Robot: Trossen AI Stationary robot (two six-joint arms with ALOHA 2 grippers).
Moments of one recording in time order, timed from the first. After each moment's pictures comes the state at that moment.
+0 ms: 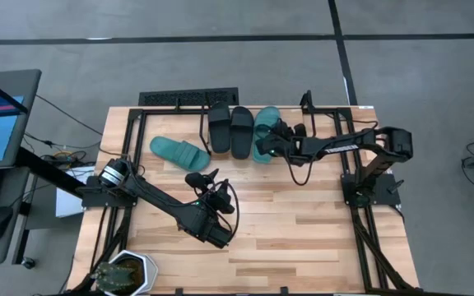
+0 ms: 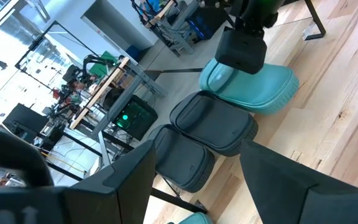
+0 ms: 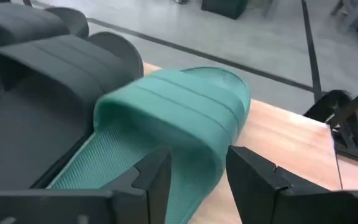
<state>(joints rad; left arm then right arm) -0.46 1.98 1.56 -1.33 -1.36 -1.03 -0.21 1.62 0.86 -0.13 0.84 0.58</state>
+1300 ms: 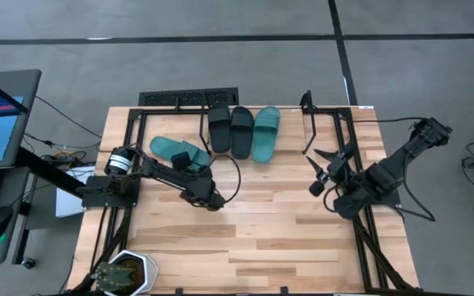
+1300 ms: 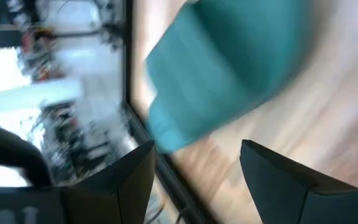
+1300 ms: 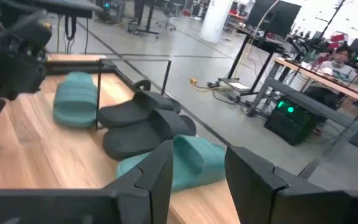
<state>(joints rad) -0.19 1.98 1.30 -1.57 -0.72 -0.85 0.66 0.97 0.86 -0.96 1.33 0.74</state>
